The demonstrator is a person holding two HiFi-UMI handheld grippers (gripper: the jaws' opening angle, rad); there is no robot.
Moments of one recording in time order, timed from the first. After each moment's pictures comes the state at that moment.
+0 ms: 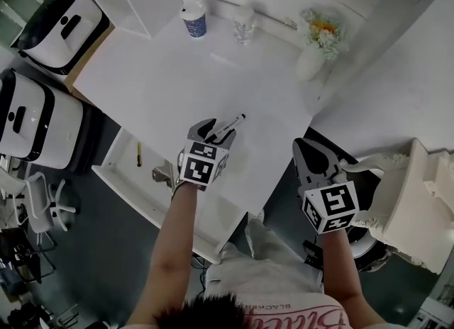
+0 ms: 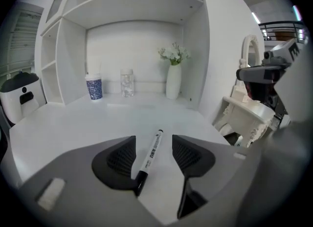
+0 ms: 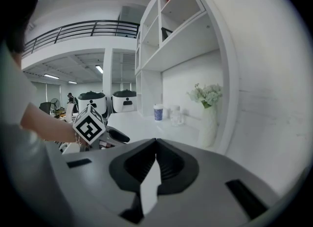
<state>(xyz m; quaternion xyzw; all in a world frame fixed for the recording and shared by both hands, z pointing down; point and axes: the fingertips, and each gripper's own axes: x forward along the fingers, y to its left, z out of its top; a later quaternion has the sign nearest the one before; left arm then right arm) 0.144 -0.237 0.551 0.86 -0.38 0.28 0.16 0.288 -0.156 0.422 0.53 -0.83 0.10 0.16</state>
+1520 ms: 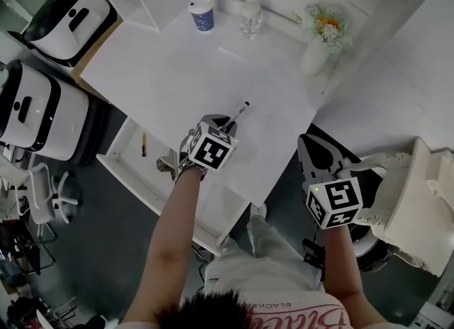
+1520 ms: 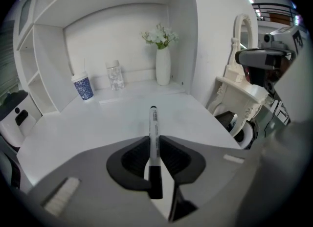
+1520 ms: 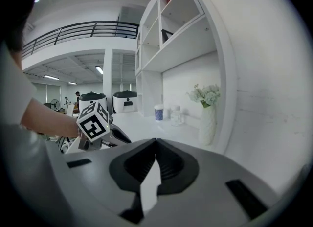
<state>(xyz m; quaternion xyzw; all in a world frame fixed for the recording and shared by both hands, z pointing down) 0.149 -0.219 0.561 0.85 -0.33 0.40 0.13 0.288 -0.141 0.421 0.53 -0.83 0.10 0.16</state>
